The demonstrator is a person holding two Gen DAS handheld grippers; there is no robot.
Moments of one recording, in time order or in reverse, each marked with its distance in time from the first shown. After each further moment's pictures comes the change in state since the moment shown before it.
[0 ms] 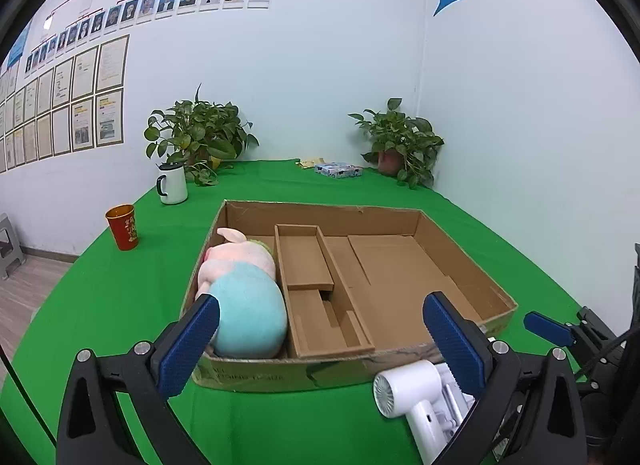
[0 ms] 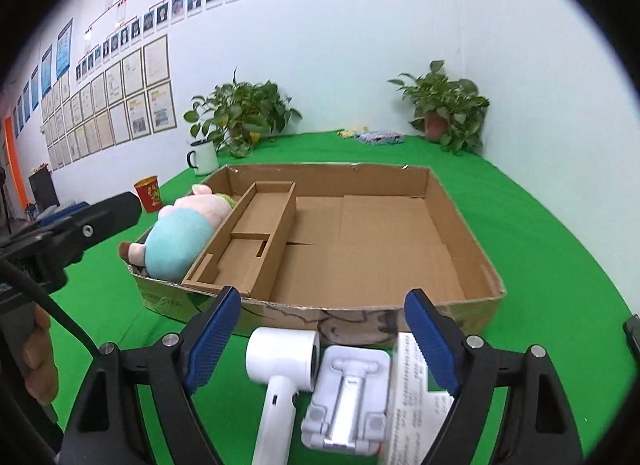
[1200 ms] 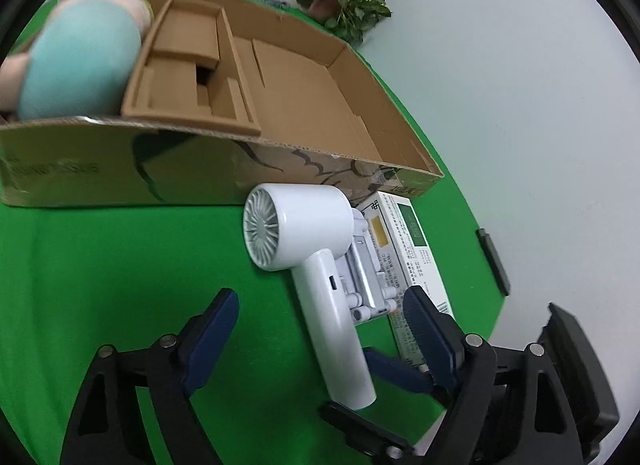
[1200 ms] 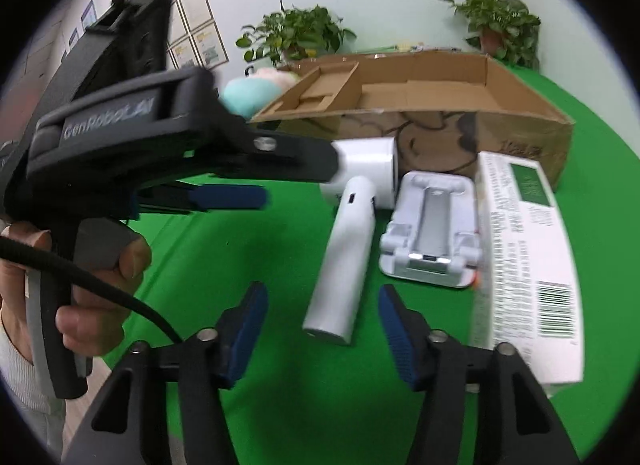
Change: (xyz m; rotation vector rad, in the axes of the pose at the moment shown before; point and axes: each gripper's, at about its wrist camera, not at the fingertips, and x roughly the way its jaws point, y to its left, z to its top) left arm 0.105 -0.025 -0.100 -0.259 0.587 -0.496; right arm 0.002 0.018 -0.101 0.018 0.284 0.255
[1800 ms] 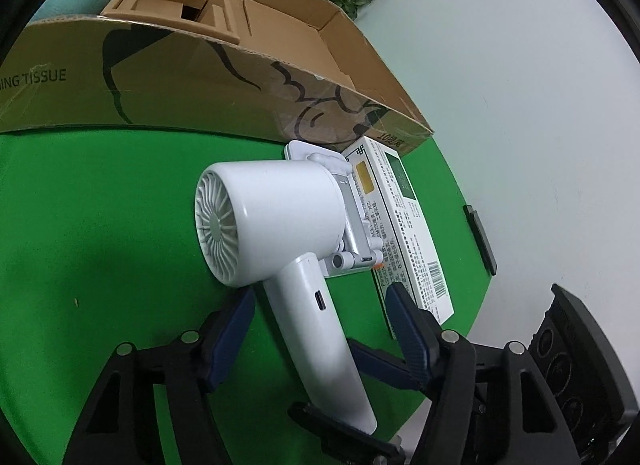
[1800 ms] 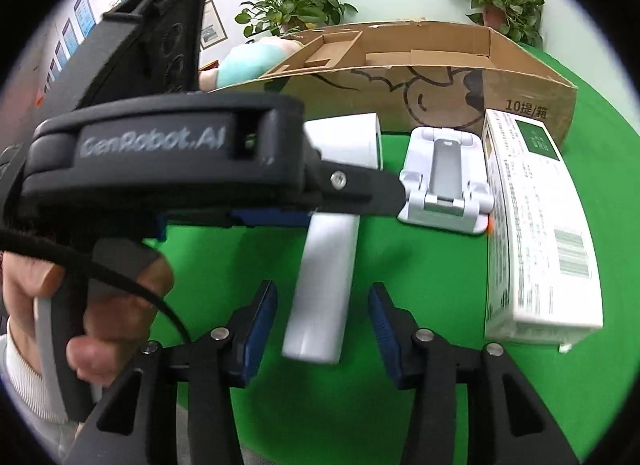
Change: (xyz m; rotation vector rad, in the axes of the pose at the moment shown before) left arm 0.019 0.006 -0.032 -0.027 0.069 -0.053; right arm 0.000 0.007 -0.017 0.008 0.080 0.004
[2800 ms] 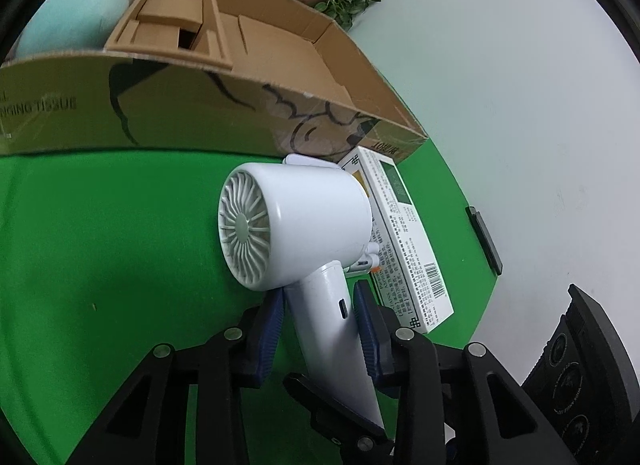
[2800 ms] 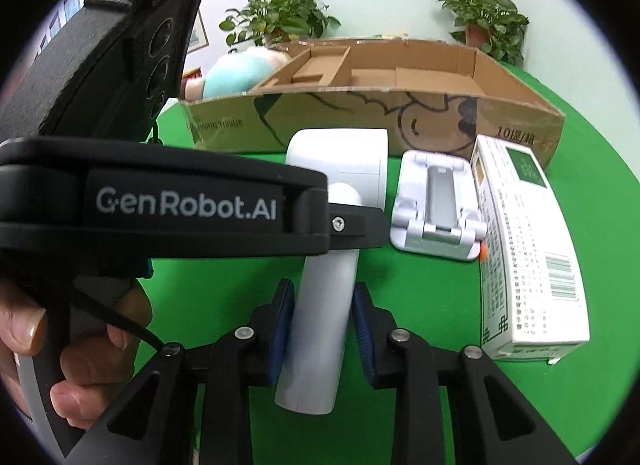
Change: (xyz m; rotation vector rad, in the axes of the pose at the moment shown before) left arm -0.014 -0.019 -0.005 0.057 -0.044 0.044; right arm 0.004 0.015 0.004 -0.013 -0.059 -0.116
